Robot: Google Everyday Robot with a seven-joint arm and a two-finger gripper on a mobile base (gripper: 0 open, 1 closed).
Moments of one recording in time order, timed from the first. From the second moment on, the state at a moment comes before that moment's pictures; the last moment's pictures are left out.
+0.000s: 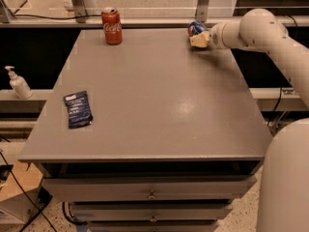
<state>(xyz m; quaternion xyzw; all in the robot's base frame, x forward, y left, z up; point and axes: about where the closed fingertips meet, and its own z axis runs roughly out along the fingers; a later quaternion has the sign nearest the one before) 0.851 -0.195 0.854 -0.22 0.82 0.11 0.51</state>
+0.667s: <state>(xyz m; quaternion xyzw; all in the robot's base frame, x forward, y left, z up) 0.807 -0.178 0.944 -0.30 0.76 0.09 0.57</state>
